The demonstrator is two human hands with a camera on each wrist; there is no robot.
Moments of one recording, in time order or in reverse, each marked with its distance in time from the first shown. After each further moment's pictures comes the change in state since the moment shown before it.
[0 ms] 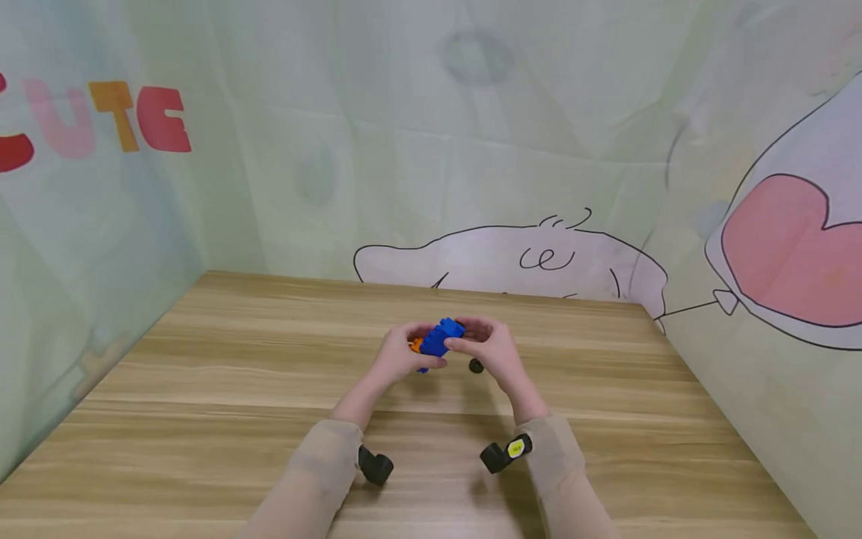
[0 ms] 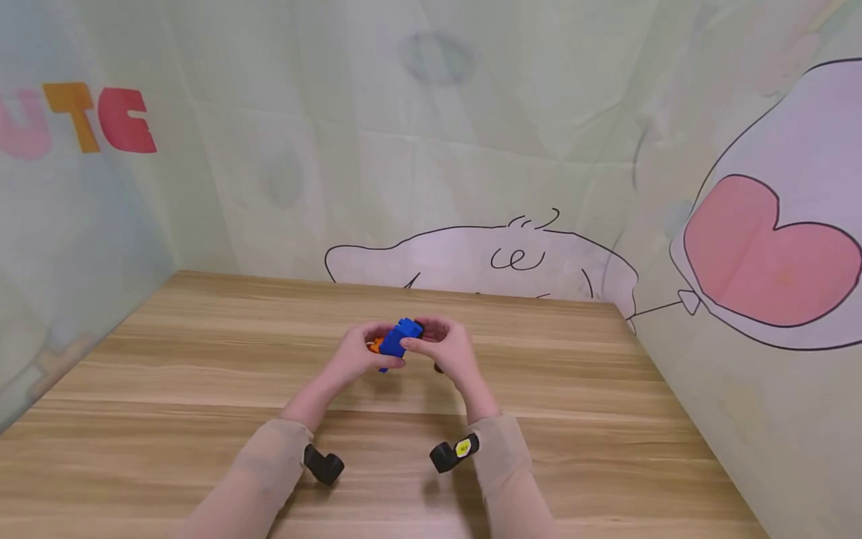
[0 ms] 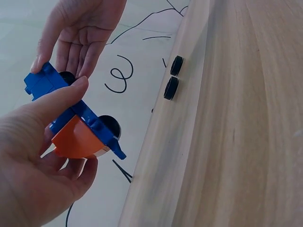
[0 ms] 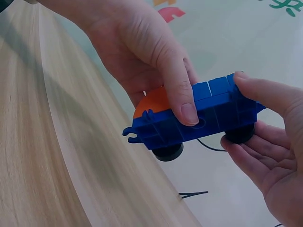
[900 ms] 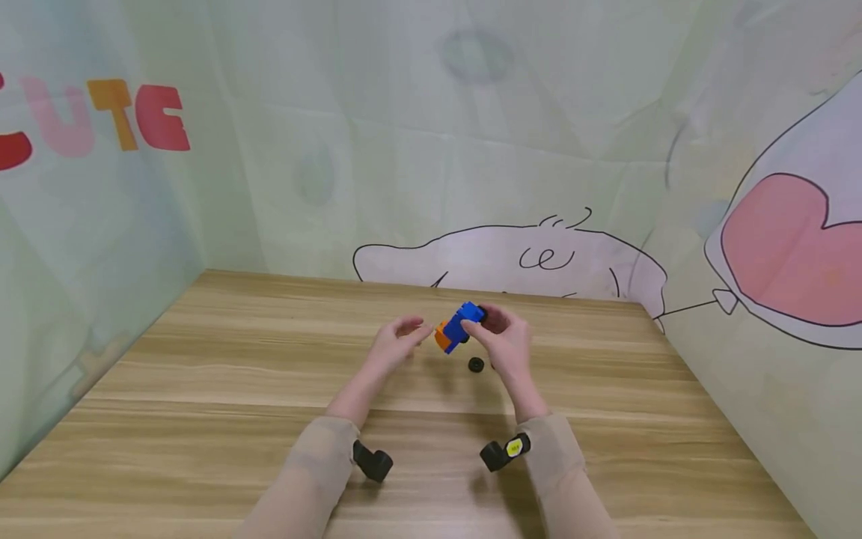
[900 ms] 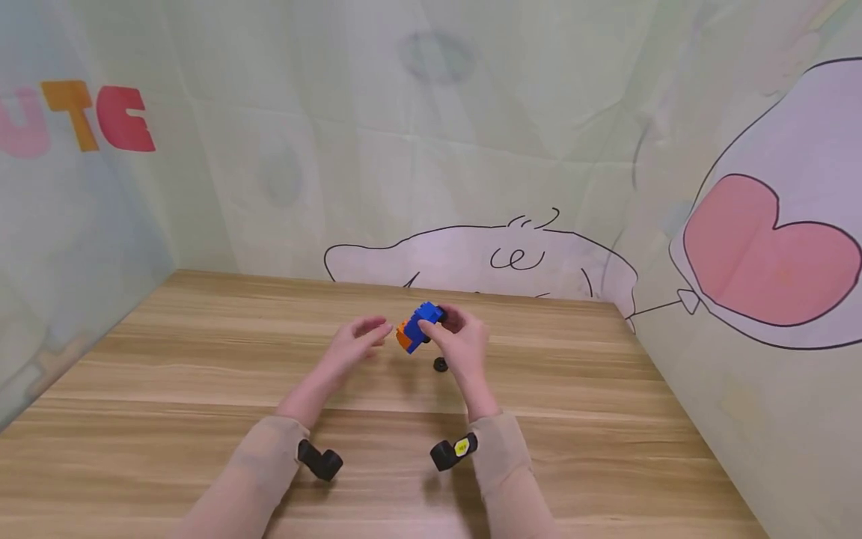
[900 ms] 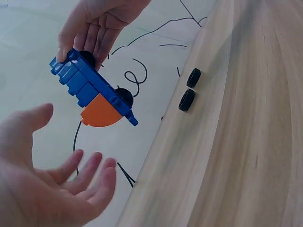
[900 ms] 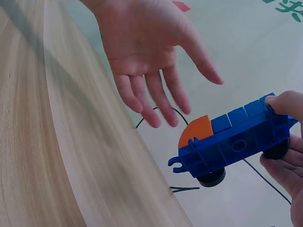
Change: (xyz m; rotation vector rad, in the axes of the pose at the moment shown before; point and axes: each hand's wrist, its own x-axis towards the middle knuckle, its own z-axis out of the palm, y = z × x) left_hand 0.002 0.000 -0.005 -0.193 0.062 -0.190; right_hand -0.001 -0.007 -0.001 -0.034 0.340 -0.129
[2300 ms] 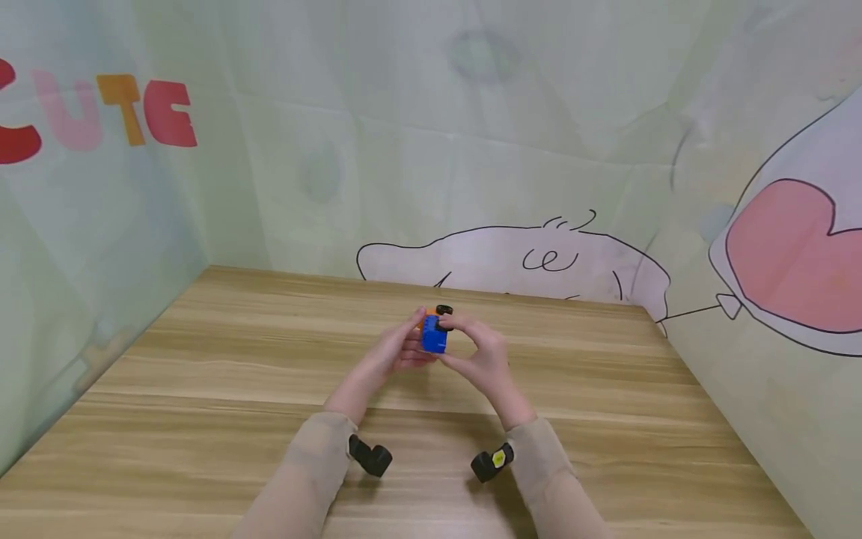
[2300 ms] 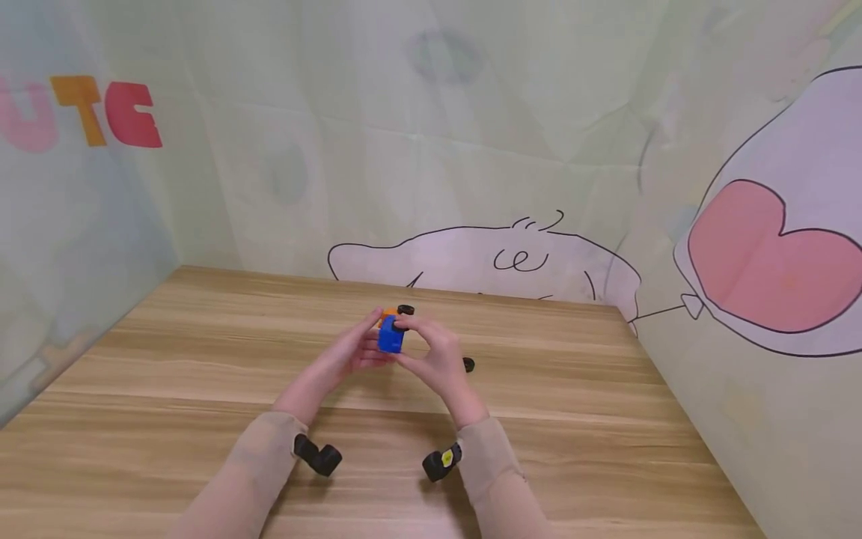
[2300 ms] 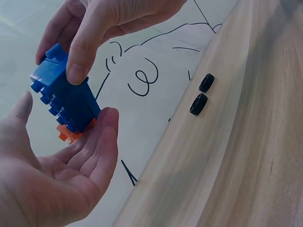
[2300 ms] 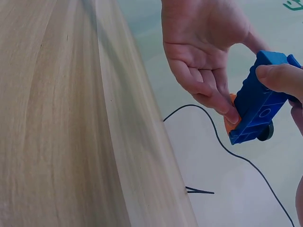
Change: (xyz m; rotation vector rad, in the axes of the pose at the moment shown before) left_hand -0.003 0.005 -0.012 -0.222 -0.176 -0.119; right_hand -0.010 0.013 0.020 -0.189 -0.160 -0.851
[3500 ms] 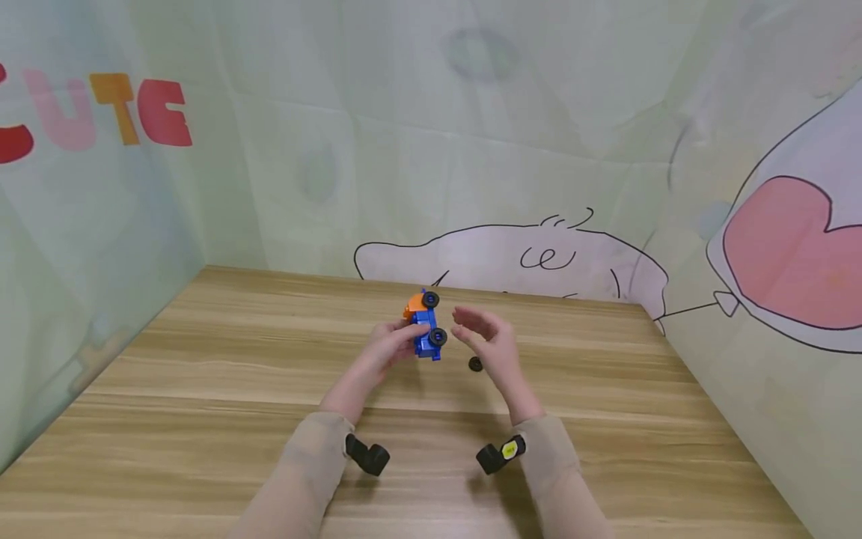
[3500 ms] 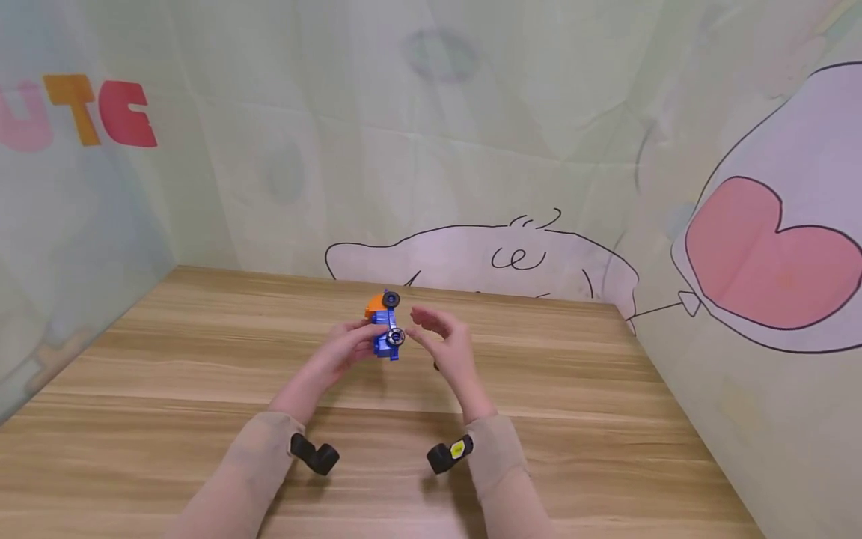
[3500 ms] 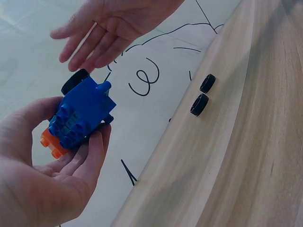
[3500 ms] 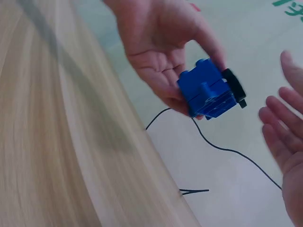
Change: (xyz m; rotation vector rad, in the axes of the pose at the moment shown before) left_hand 0.003 0.000 0.000 -0.054 0.075 0.015; right_hand 0.005 0.003 -0.014 0.391 -0.020 0.632
